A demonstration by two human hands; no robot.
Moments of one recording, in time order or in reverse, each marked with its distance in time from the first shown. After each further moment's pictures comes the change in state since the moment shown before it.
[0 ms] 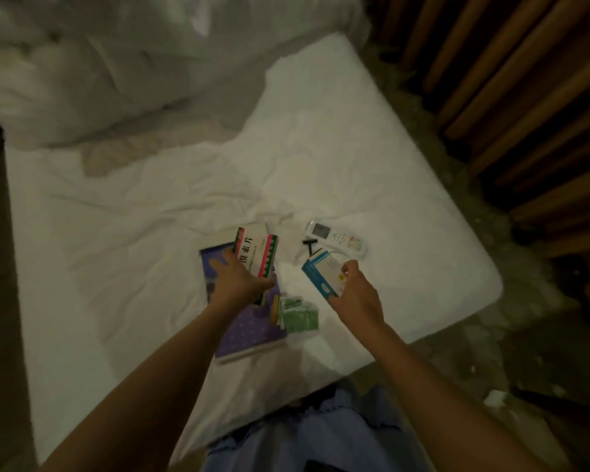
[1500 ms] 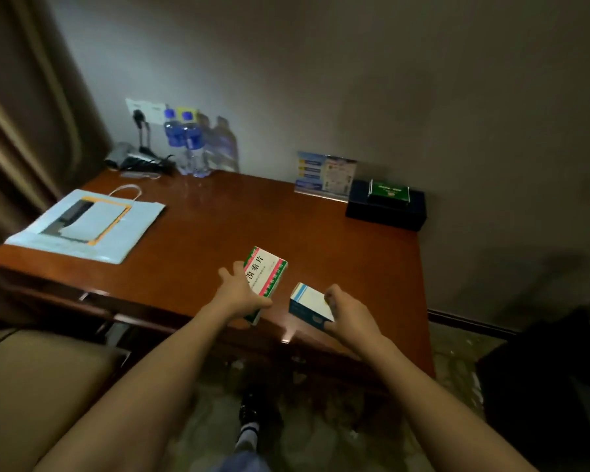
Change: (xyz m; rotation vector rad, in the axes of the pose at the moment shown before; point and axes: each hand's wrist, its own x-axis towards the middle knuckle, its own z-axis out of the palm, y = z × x) left_hand -0.989 -0.057 0.623 1.350 -1.407 1.947; right_hand -0.851 0.582 -0.018 0.722 1.264 1.656
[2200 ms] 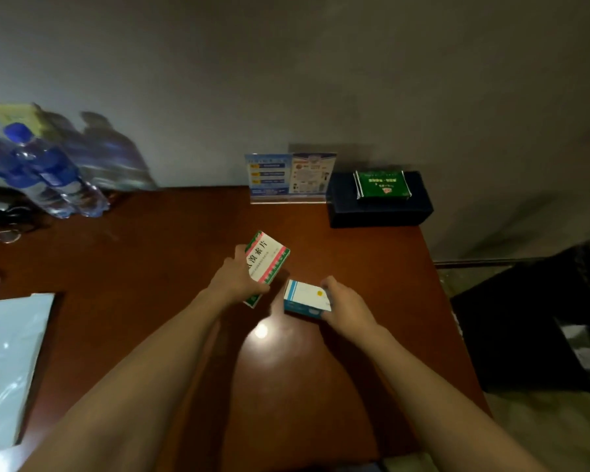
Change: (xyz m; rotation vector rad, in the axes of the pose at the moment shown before) left_hand 0.333 0.077 -0.019 0.237 -0.329 0.248; right_hand 0.257 0.018 -0.001 0.065 -0.034 0.377
